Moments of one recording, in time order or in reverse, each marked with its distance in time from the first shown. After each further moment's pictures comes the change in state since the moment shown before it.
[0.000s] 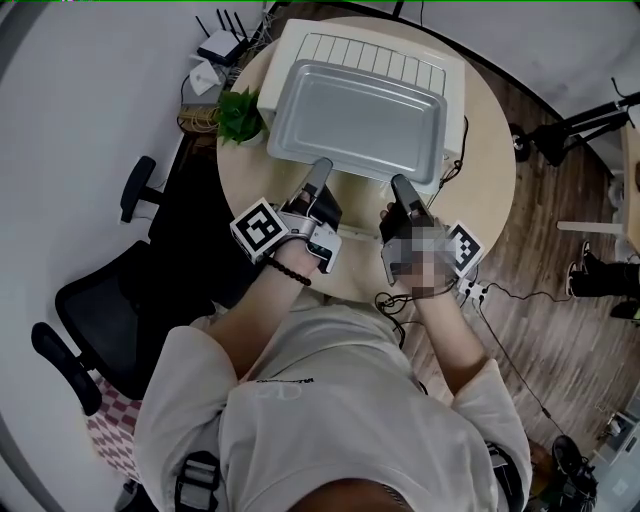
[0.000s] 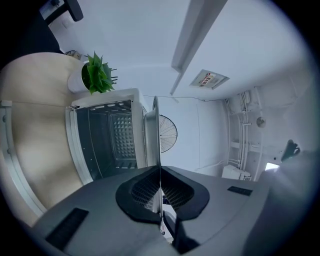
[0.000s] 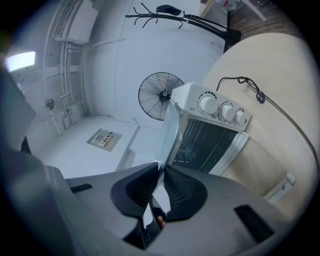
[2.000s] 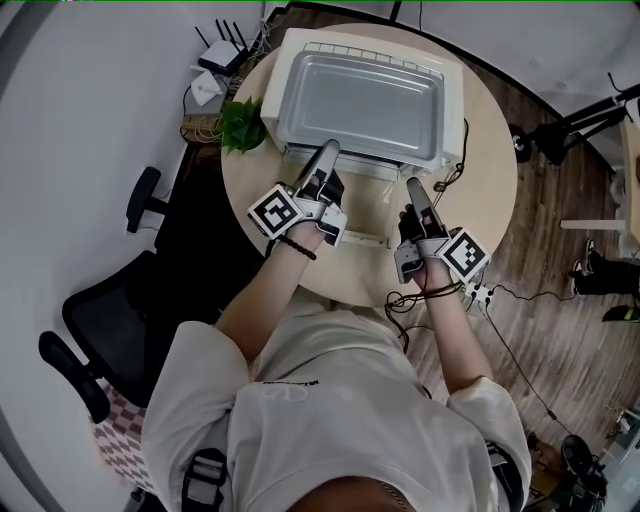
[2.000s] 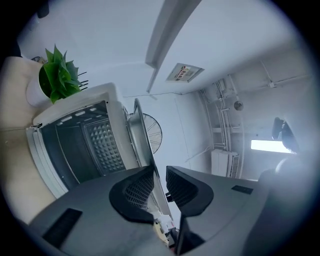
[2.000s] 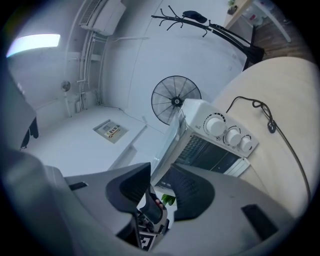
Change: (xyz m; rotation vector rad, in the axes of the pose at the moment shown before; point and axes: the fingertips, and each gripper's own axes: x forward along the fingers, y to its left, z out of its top) left arm 0.042 0.008 0.019 0.248 0.024 -0.173; right arm -0.011 -0.008 0.023 -0.220 -0.039 0.037
